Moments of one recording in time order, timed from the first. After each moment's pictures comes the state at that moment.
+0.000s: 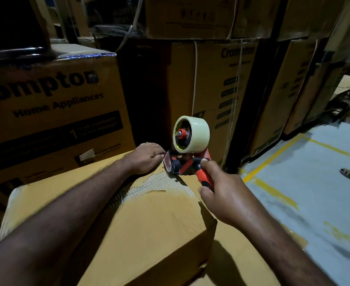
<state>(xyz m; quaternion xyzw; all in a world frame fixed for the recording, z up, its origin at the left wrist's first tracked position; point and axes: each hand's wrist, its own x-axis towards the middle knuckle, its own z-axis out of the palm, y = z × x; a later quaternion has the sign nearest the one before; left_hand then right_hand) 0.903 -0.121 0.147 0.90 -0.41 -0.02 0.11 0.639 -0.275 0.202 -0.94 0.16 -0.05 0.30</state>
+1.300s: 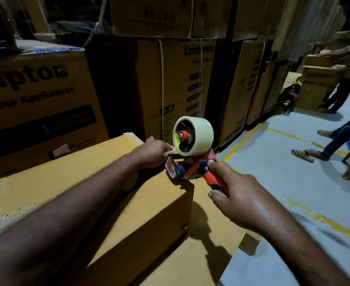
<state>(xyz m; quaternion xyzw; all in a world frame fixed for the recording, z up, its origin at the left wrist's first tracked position) 0.787 -0.179 0.165 0.88 -0.47 -0.05 0.10 0.507 -0.269 0.214 -0.94 0.21 -0.05 0.27</state>
